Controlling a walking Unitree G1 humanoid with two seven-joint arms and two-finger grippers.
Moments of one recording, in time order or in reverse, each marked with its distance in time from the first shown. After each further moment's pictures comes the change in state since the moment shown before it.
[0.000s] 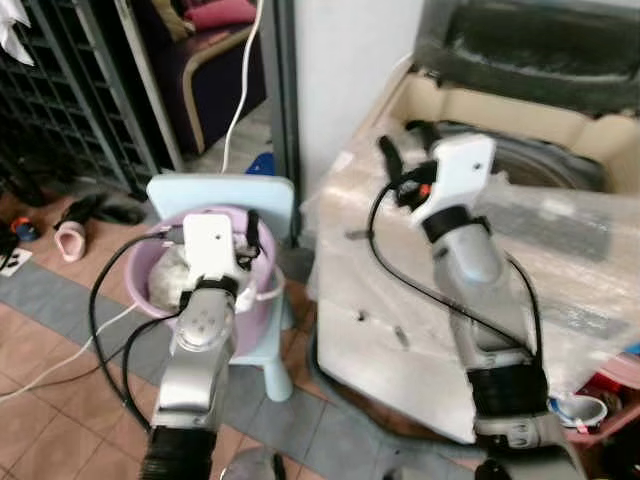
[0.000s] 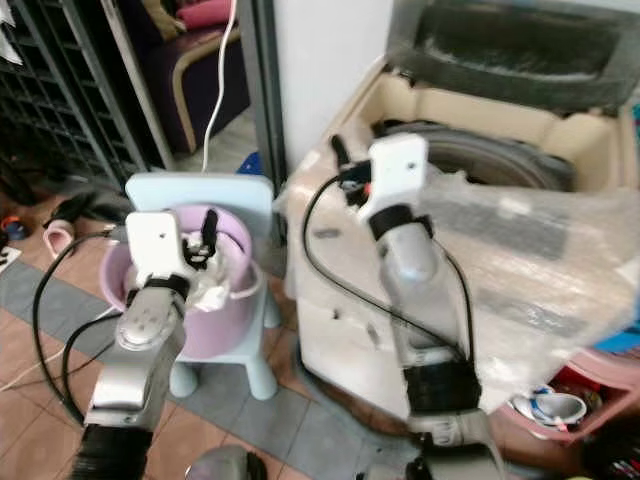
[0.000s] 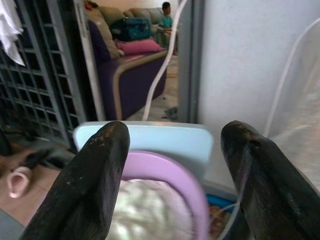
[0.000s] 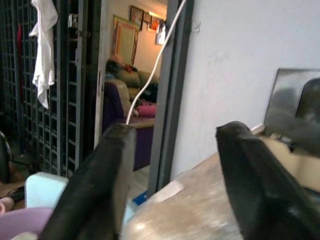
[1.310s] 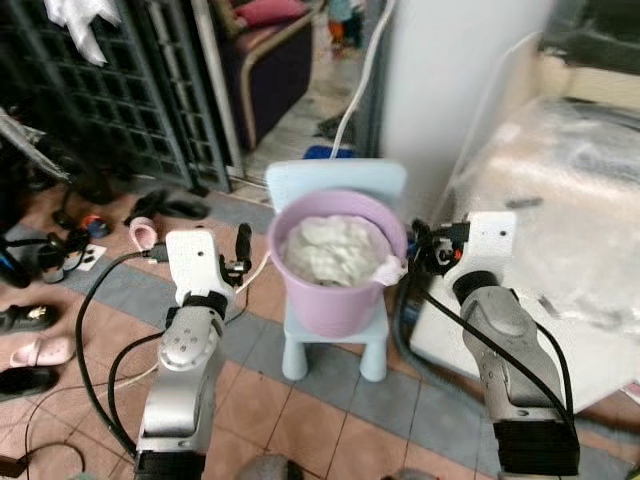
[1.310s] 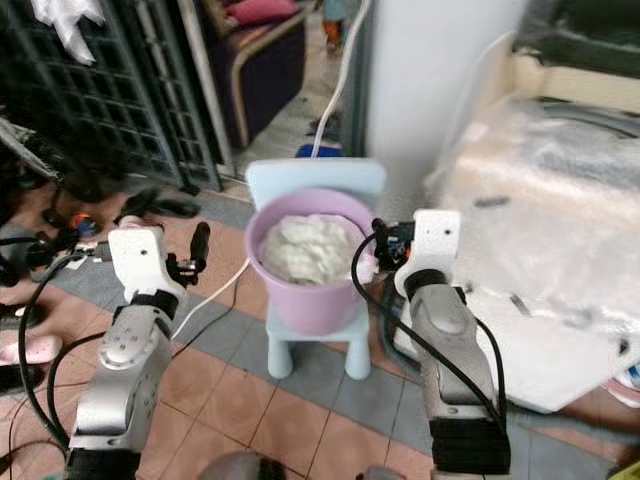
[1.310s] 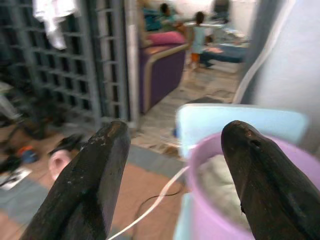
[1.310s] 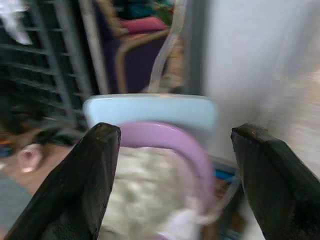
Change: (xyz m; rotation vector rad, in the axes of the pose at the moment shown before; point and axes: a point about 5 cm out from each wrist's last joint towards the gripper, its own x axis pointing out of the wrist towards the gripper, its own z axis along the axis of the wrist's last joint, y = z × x) left arm -0.015 0.015 -0.011 -0.065 0.046 -0.008; right arm -0.046 -0.031 -0.054 0.133 0.362 -0.193
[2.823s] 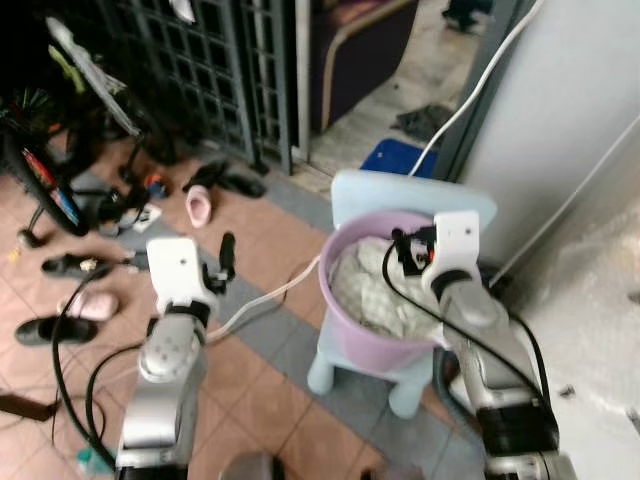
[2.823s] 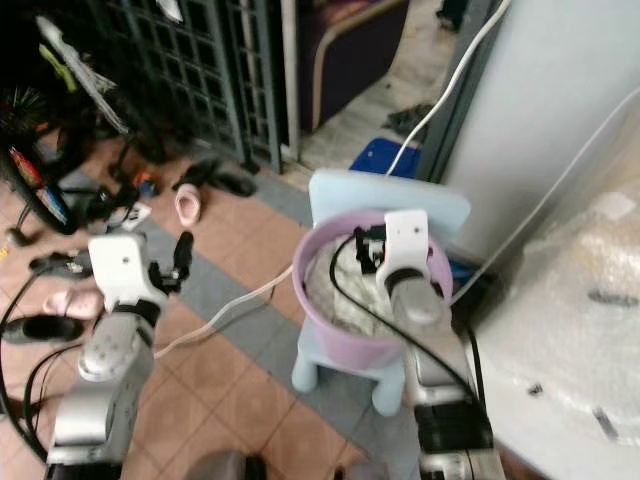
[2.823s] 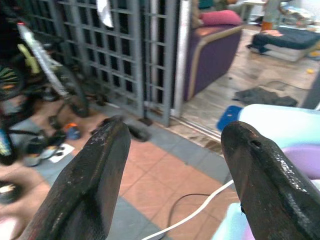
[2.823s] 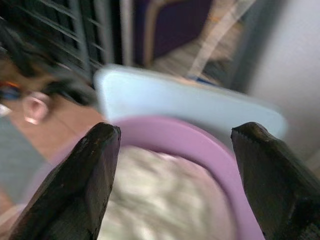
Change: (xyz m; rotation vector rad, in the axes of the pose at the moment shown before) left arm -0.007 -0.001 0.000 -0.015 0.011 -0.020; right arm 0.012 -0.014 -0.017 -0.153 0.129 -0.087
